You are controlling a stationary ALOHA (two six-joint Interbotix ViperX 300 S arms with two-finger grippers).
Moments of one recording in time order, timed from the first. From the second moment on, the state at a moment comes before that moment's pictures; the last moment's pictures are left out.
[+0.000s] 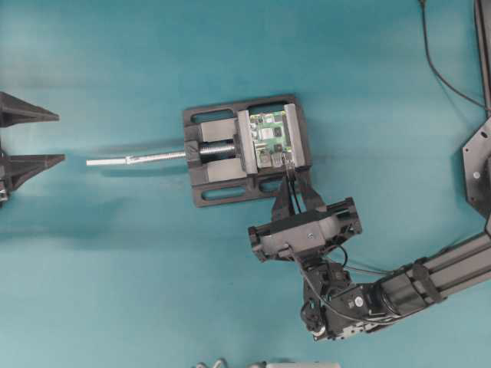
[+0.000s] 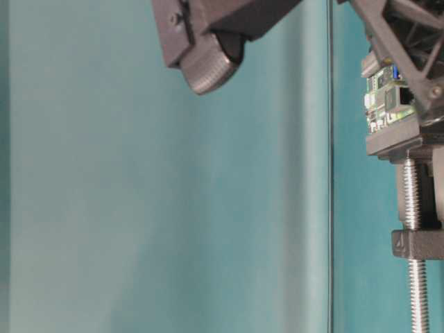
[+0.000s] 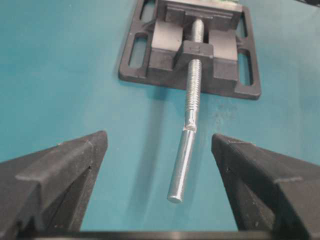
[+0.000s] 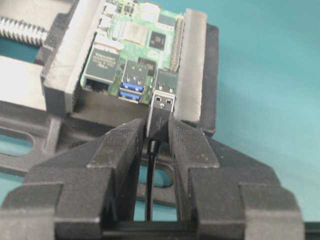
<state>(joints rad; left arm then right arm) 0.18 -1.16 1.58 -0.07 -0.11 -0.03 0.53 0.53 0.27 2.00 -1.65 -0.93</state>
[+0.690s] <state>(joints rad) 0.18 -1.16 1.58 -0.07 -0.11 -0.03 0.50 0.51 0.30 2.00 -1.63 -0.94</state>
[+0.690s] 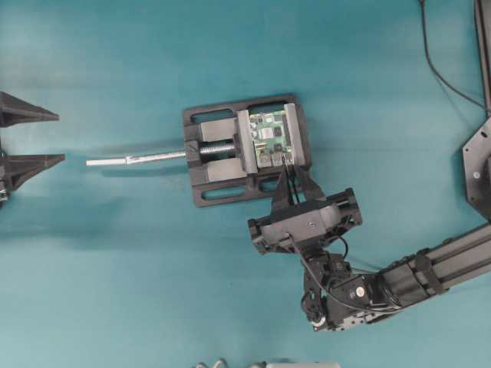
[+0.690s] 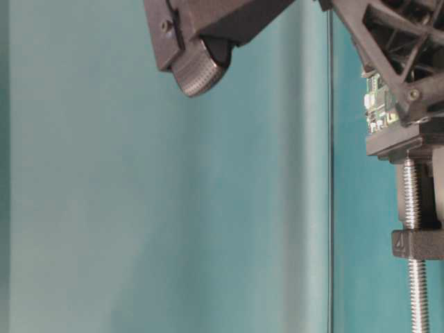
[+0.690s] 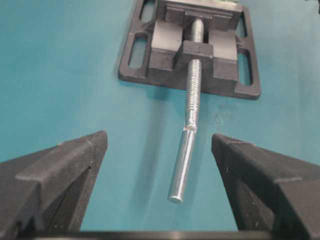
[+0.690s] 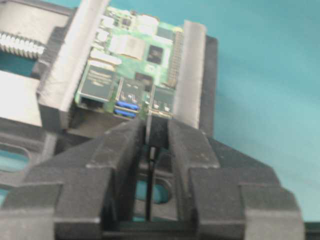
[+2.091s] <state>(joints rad) 0.18 -1.16 1.58 -0.07 -0.11 -0.03 0.47 0.51 0.29 2.00 -1.63 -0.87</state>
